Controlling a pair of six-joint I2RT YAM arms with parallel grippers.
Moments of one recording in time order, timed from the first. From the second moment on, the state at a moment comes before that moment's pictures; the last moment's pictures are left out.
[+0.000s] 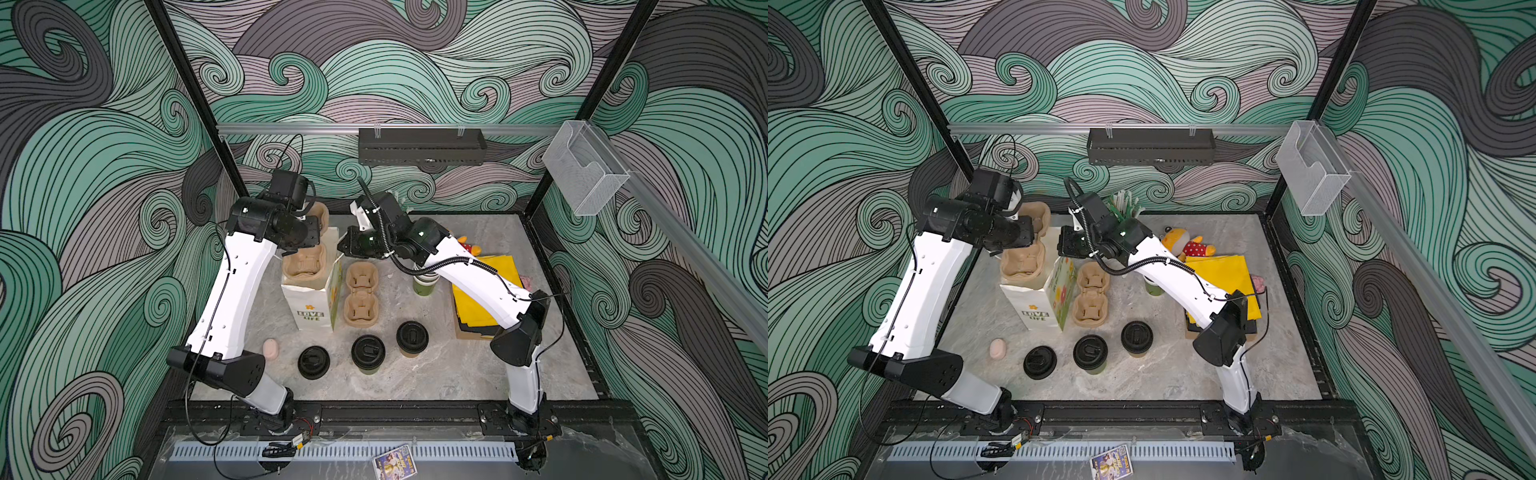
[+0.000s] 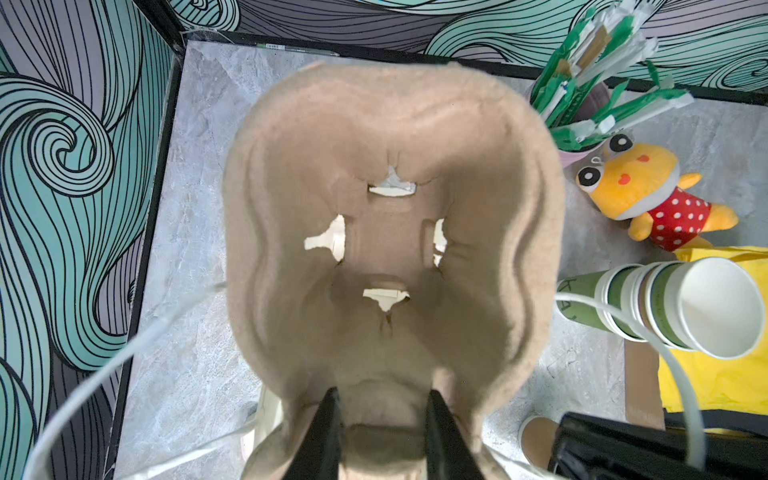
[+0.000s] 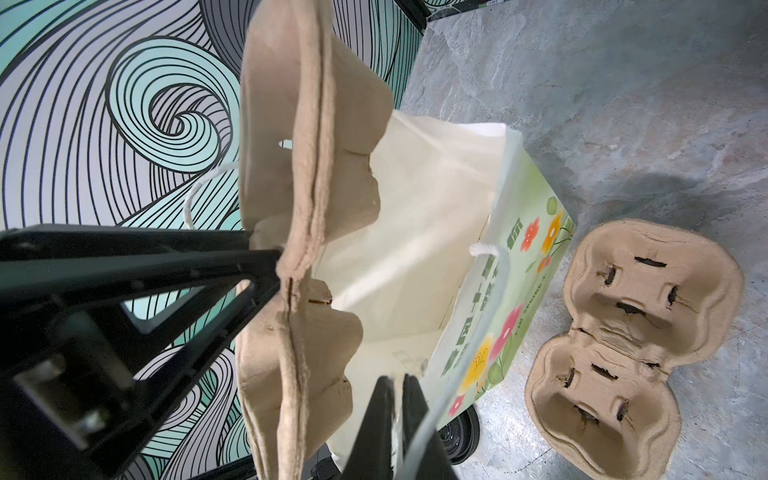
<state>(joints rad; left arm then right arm) -0.26 1.55 2.02 -1.44 -0.15 -0.30 0.89 2.01 2.21 -0.81 -0.22 0.76</state>
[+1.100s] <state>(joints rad) -0.27 1.48 1.78 -1.30 -0.17 -0.28 0.89 2.01 2.23 -0.81 -0.24 0.76</state>
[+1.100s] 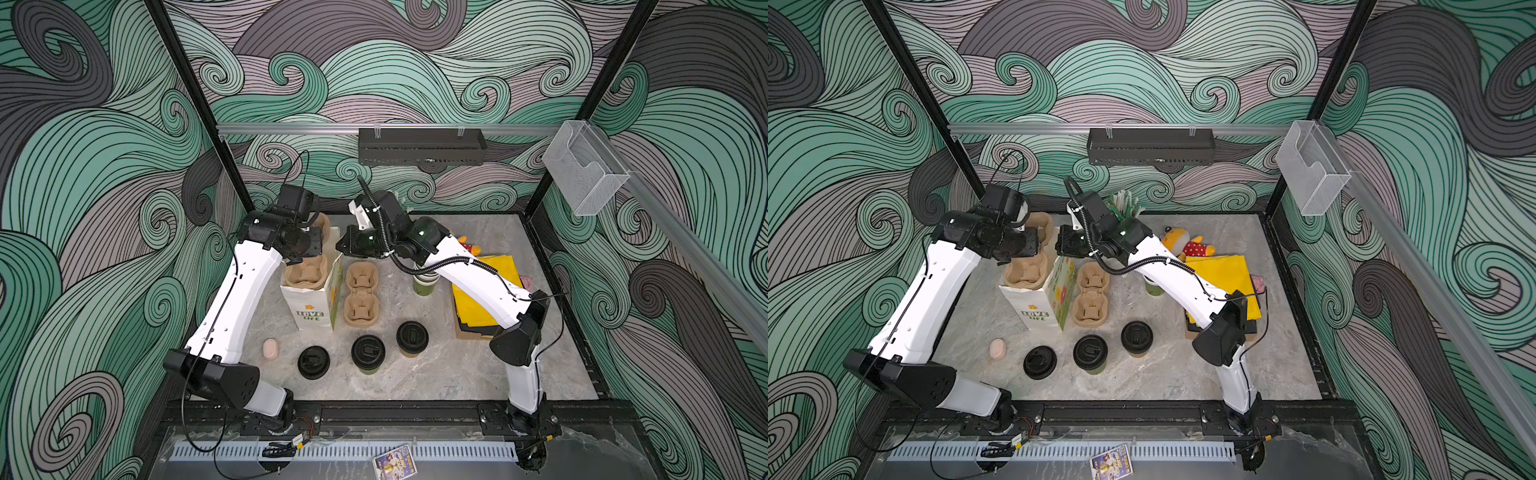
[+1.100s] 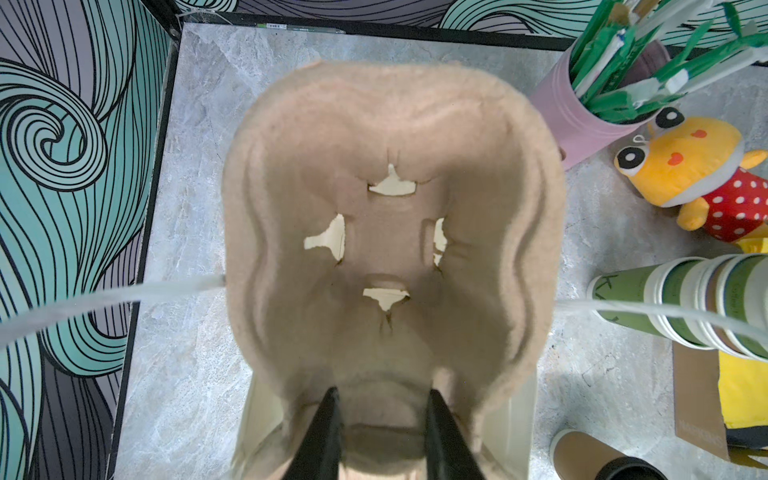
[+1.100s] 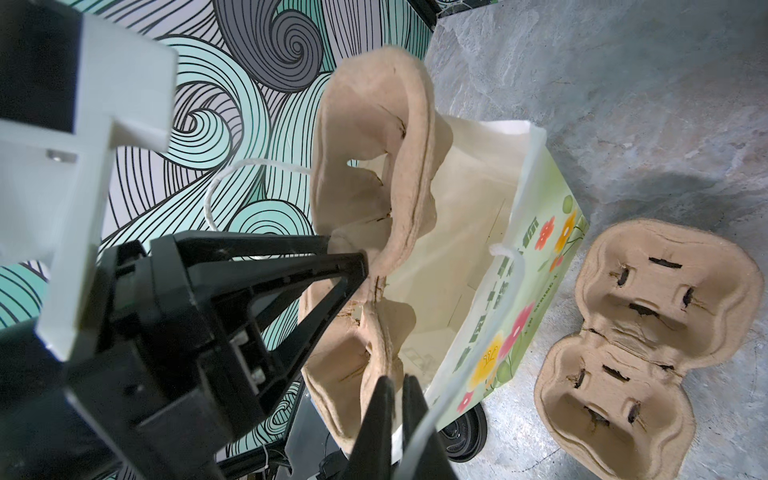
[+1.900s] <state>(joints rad) -0.27 1.46 1.69 -1.30 -0.16 -0.25 0.89 2.01 2.23 -0.81 -0.24 0.76</state>
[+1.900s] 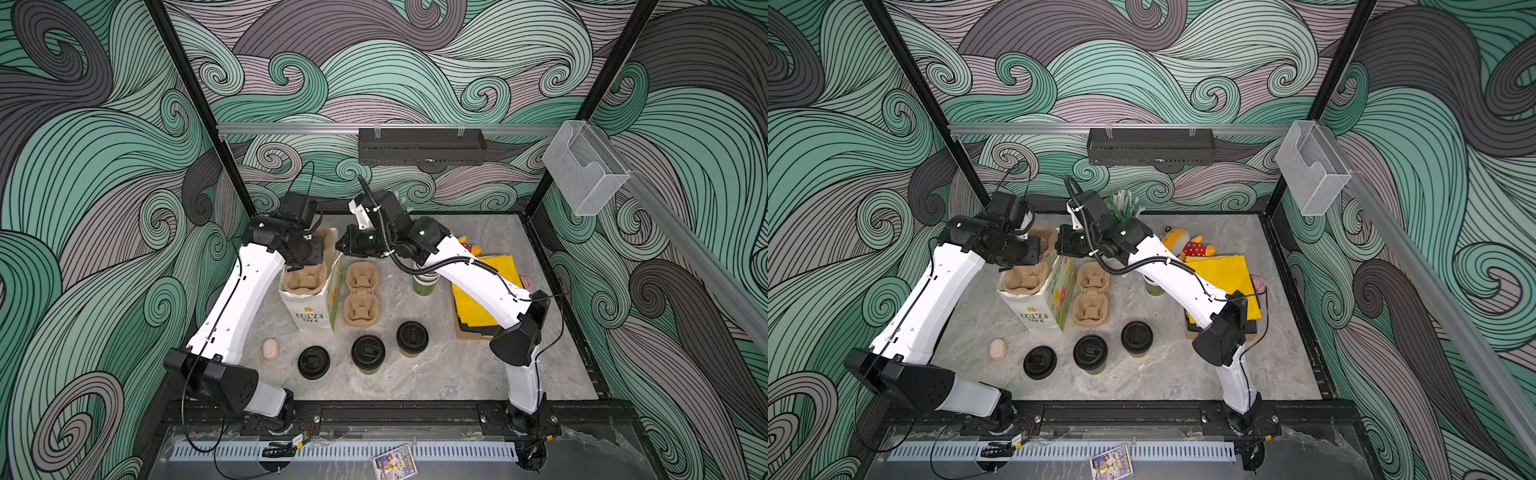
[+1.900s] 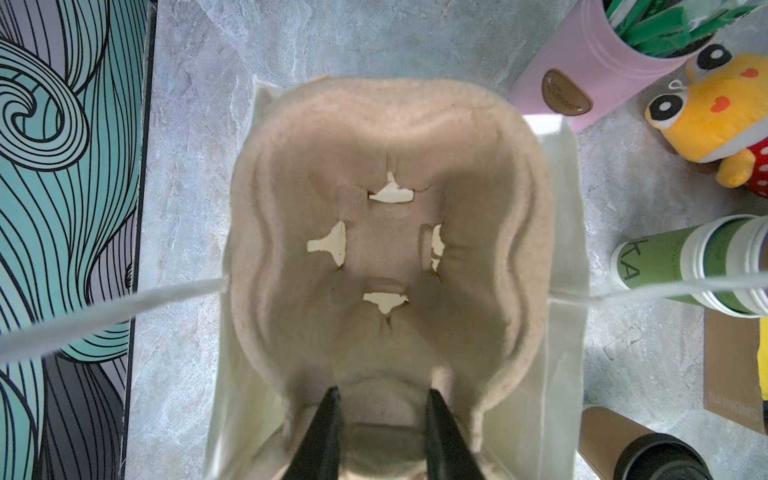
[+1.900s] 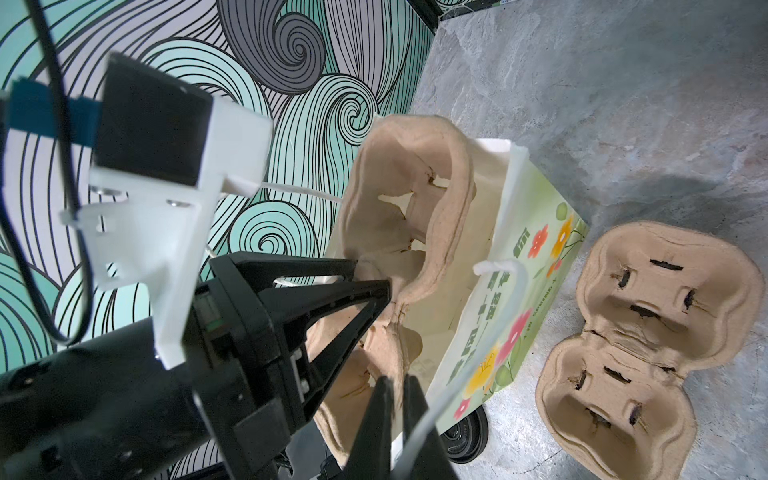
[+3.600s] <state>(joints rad) -0.27 1.37 1.56 -1.20 -0.15 -0.22 0.87 2.03 2.26 -0.85 -0.23 0.73</state>
